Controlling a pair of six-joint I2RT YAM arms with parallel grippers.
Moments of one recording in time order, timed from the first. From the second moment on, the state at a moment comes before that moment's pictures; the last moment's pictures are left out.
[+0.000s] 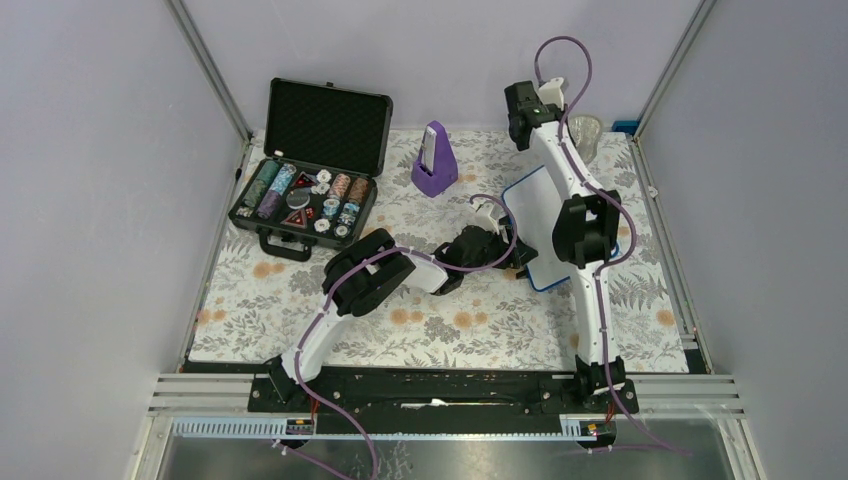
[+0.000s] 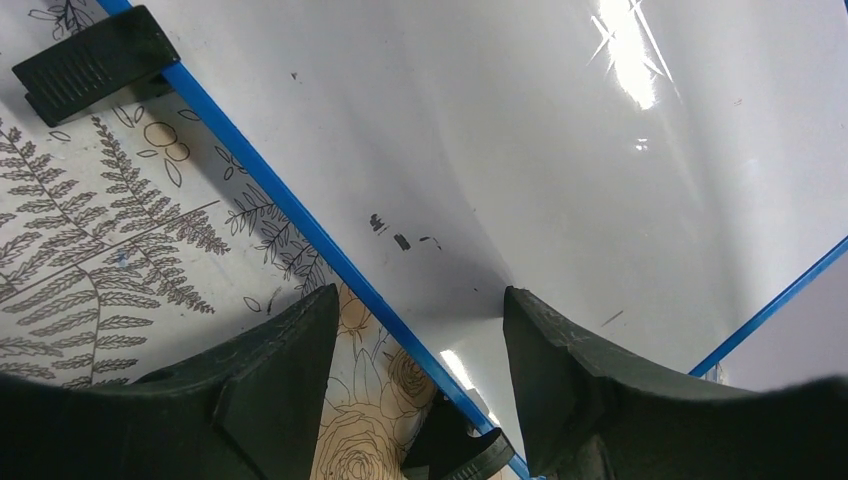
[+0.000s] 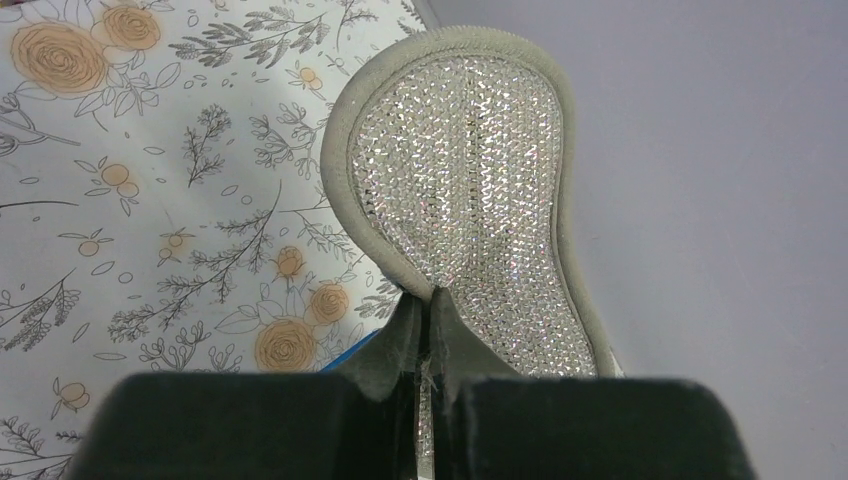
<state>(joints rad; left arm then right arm) -0.93 2.32 1.28 0.81 0.08 -0.82 0.25 2.44 2.42 -0.98 1.01 0.24</state>
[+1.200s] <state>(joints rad) -0.93 2.32 1.29 0.80 0.08 -0.82 0.28 2.36 2.31 -1.02 1.01 0.28</state>
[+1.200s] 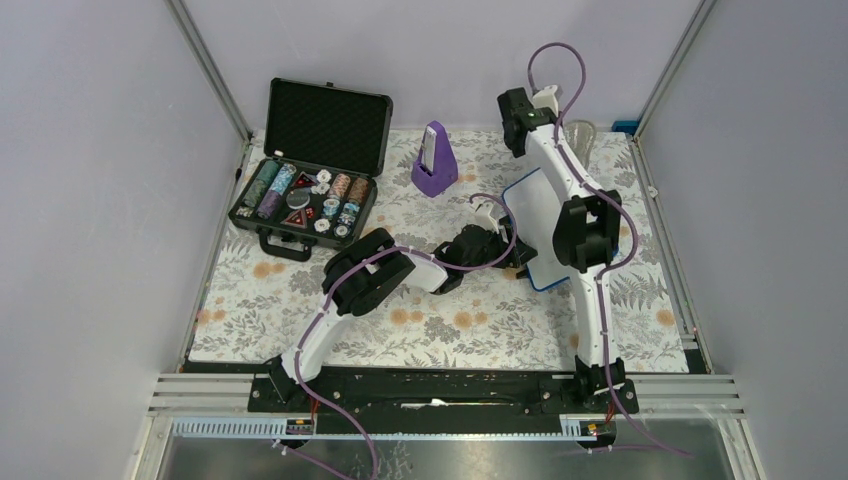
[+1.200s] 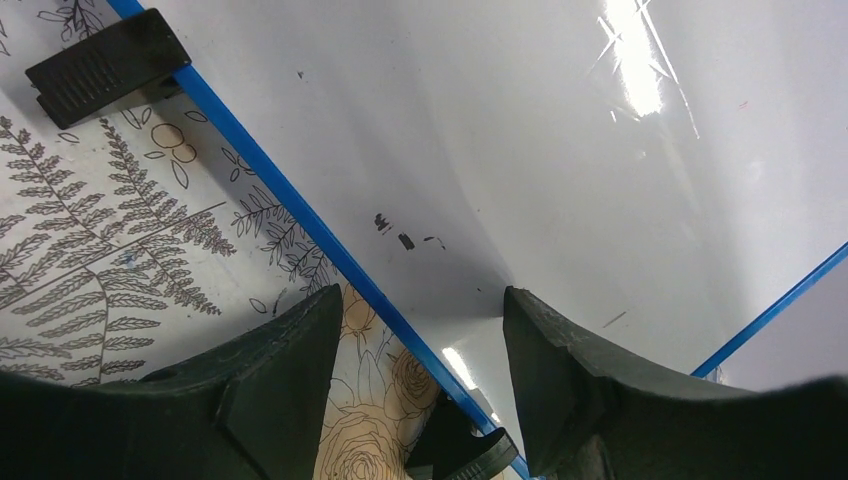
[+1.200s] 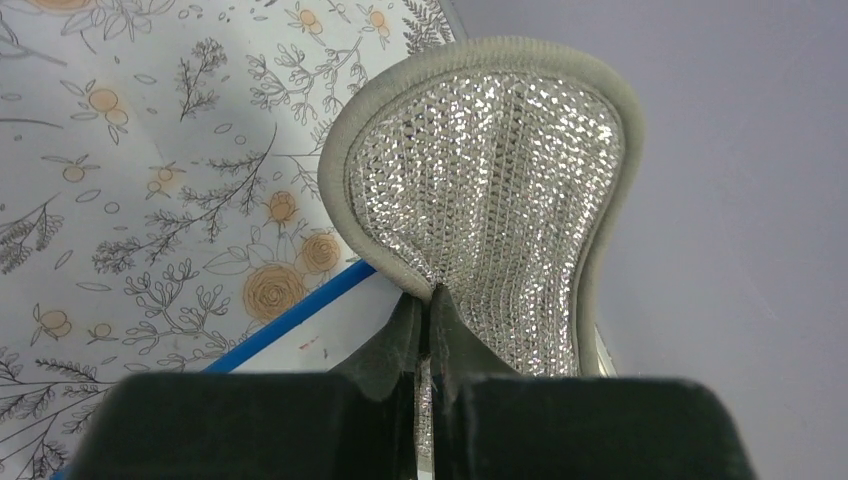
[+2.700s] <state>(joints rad) -0.93 2.32 1.29 0.80 0.08 -0.82 0.45 2.42 2.22 -1.01 0.83 0.28</state>
